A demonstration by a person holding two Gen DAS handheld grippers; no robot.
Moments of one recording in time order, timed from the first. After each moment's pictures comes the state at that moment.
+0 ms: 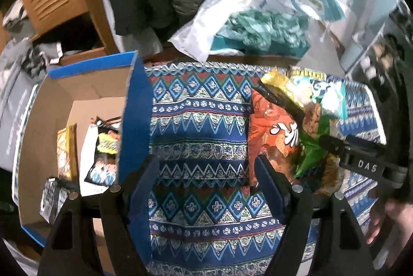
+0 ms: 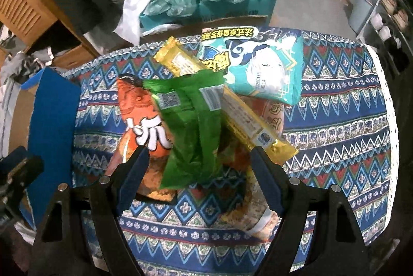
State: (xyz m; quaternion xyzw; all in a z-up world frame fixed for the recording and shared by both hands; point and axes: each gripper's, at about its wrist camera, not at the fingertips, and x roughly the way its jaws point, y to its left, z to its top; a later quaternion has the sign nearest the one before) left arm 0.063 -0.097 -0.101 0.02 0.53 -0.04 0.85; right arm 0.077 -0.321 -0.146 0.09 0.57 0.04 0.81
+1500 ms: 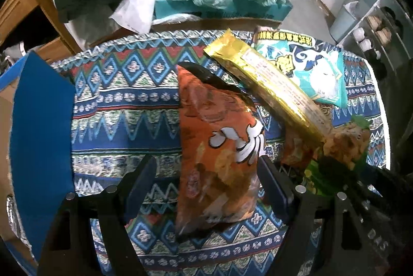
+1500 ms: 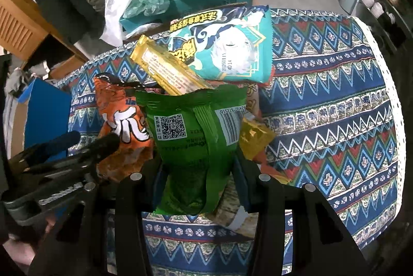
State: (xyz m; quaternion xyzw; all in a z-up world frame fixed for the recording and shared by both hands) left arm 0.115 -0.190 -0.171 0.02 0.60 -0.09 0.79; right arm 0.062 -0.360 -0.163 0.14 0.58 0.02 0.81
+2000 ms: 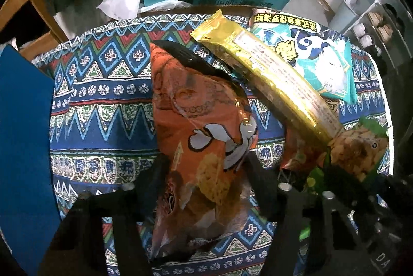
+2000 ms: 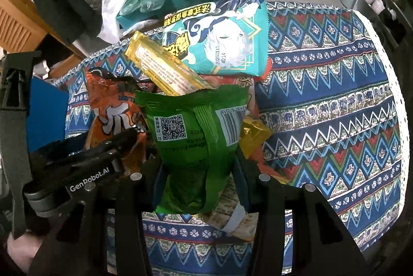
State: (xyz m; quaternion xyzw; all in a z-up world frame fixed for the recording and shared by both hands) left arm 0.119 -0.200 -0.197 0.02 0.61 -0.09 0.78; right arm 0.061 -0.366 -0.172 0.14 0.58 0.02 0.80
